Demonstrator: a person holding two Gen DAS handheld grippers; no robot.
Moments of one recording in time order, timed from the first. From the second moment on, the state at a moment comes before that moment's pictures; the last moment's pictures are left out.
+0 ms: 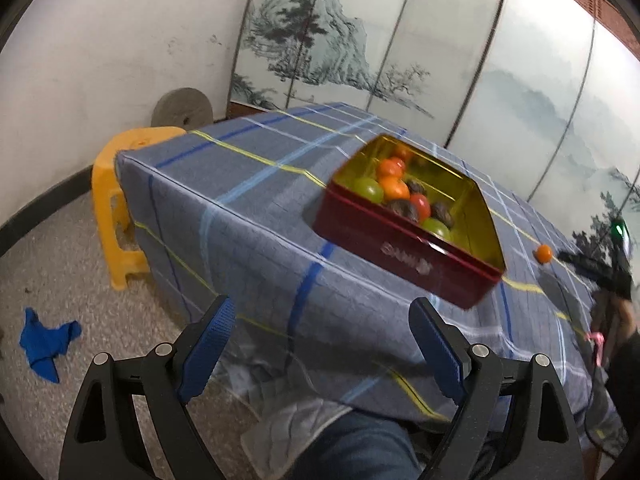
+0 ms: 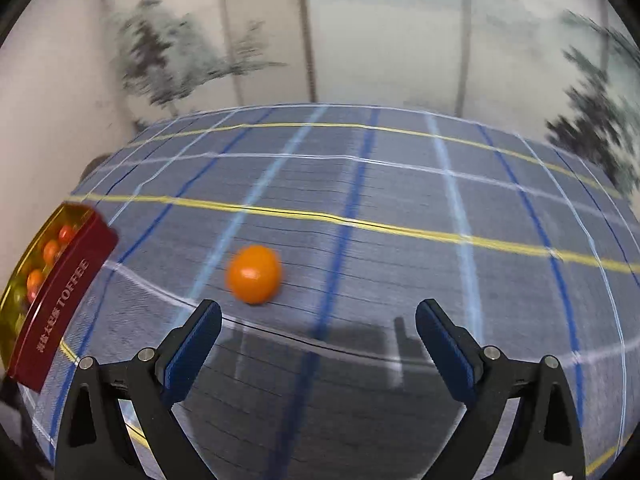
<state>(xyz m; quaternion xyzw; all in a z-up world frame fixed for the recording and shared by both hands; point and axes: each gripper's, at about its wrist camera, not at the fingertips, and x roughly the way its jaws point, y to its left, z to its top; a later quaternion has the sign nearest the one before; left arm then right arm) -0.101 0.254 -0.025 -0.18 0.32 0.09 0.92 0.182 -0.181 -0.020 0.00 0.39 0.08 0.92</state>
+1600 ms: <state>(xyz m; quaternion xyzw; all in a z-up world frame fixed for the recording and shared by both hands) -0.138 0.222 -0.034 -0.14 0.34 0.08 0.93 0.140 0.017 0.048 -0.15 0.33 0.11 0.93</state>
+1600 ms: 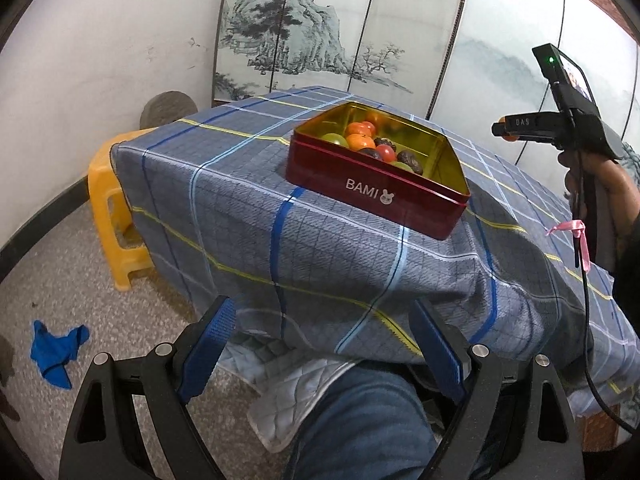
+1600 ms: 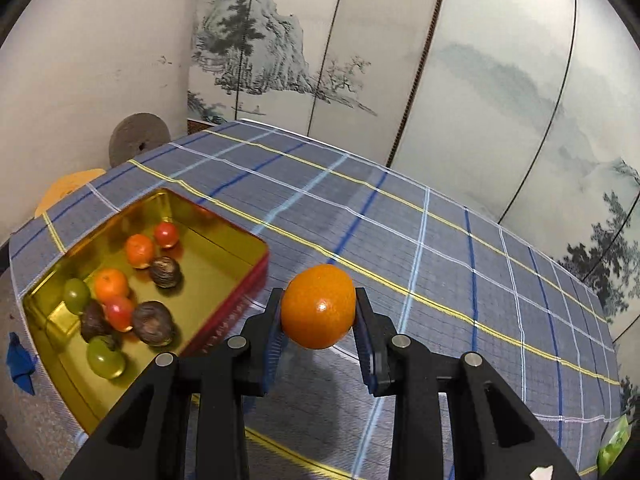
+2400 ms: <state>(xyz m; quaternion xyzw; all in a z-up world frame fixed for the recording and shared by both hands) -0.166 0.250 -0.046 -0.17 0.35 0.09 0.92 0.102 0.093 0.064 -0.18 0.31 0.15 0.92</state>
